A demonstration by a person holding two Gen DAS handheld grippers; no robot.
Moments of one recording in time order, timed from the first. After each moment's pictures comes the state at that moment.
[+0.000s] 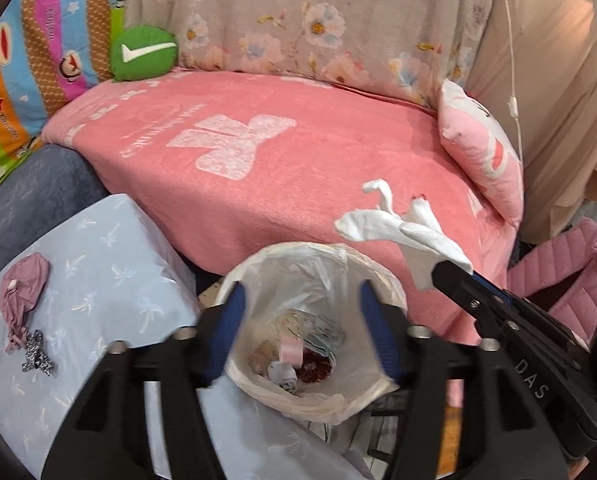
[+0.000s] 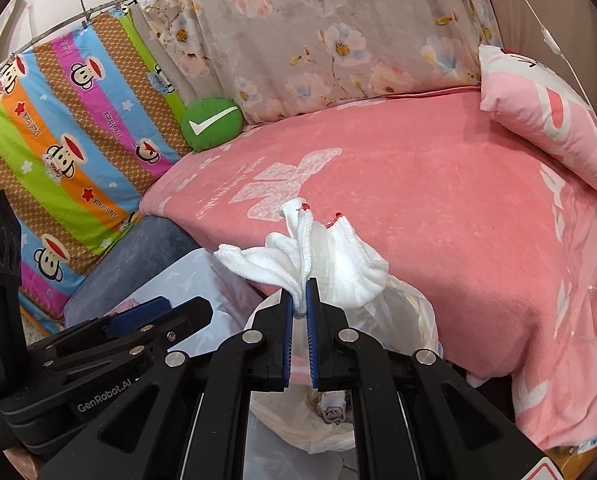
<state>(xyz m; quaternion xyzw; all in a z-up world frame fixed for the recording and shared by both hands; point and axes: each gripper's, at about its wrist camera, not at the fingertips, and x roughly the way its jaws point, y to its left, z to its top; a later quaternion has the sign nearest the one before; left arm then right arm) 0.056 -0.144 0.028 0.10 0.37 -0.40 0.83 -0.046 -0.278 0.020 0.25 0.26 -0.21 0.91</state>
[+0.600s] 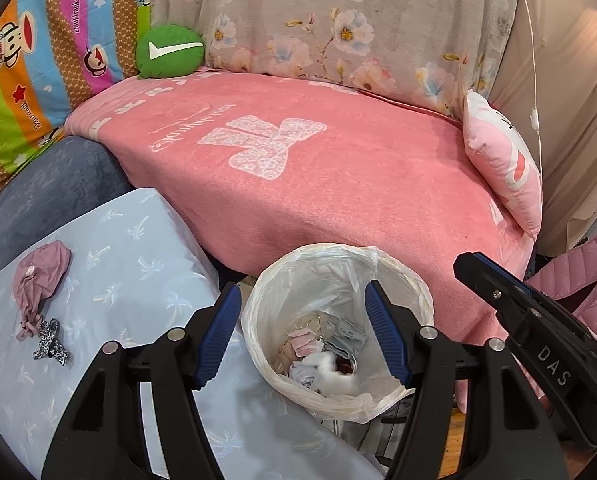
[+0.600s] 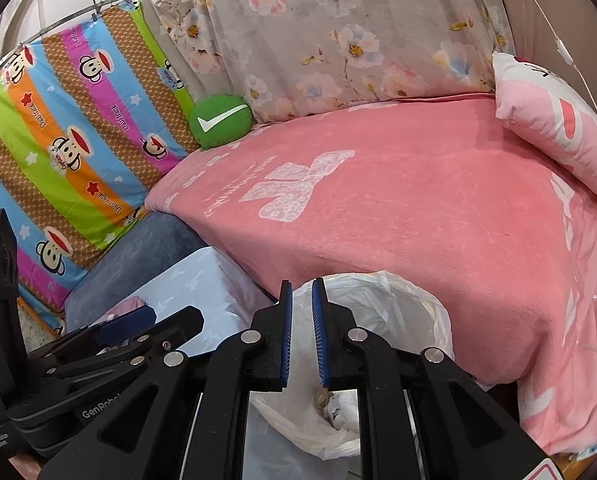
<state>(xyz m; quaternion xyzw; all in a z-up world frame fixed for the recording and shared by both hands) 0.069 -0.127 0.026 0.09 0.37 -0.37 0.84 -0.031 -0.262 0.023 0.23 0.26 -0.20 0.92</state>
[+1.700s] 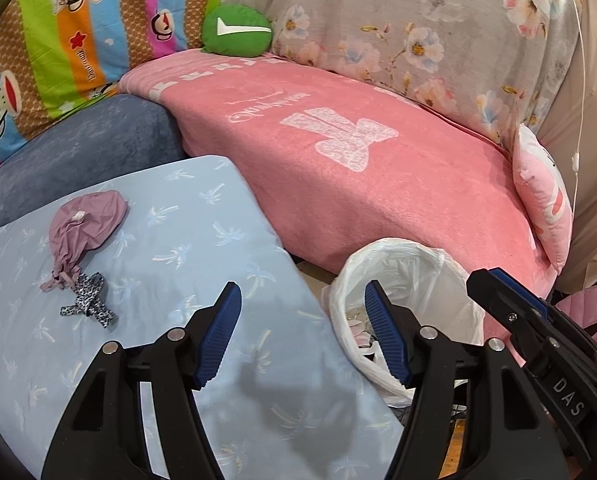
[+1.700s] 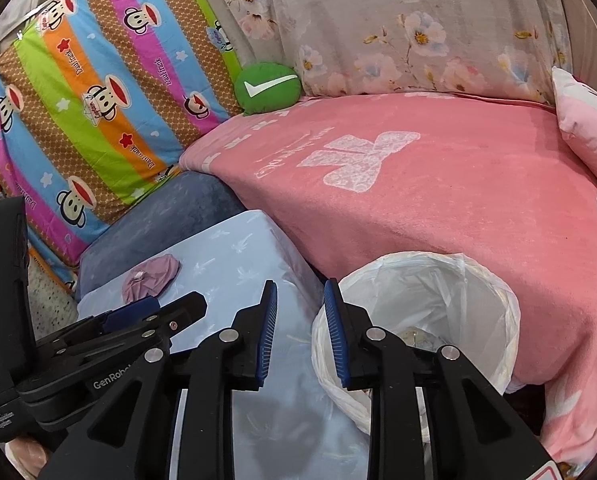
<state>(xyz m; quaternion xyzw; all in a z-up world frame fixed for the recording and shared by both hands) 0.109 -0.040 0.008 0.03 0.40 -0.30 0.86 0.021 -0.178 0.013 0.19 0.30 -0.13 0.93</state>
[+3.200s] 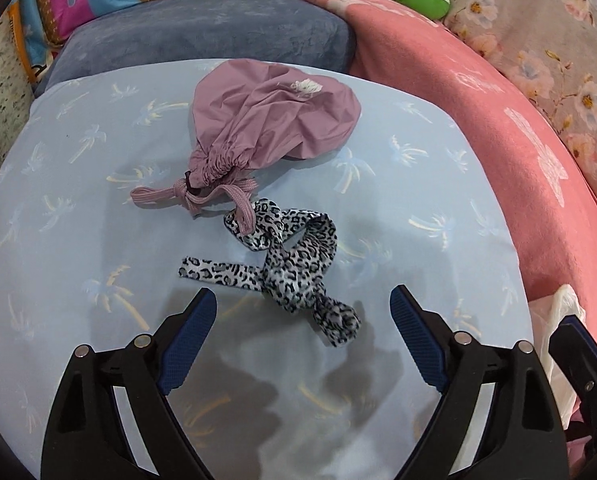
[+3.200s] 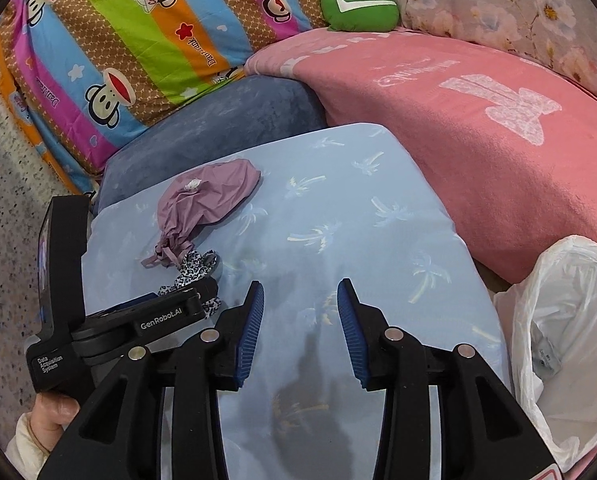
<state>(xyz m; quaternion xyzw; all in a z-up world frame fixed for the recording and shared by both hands) 0.236 0.118 -0.108 -0.07 0.52 -0.12 0.84 0.182 -0.036 -0.080 0.13 0.42 -0.03 0.90</state>
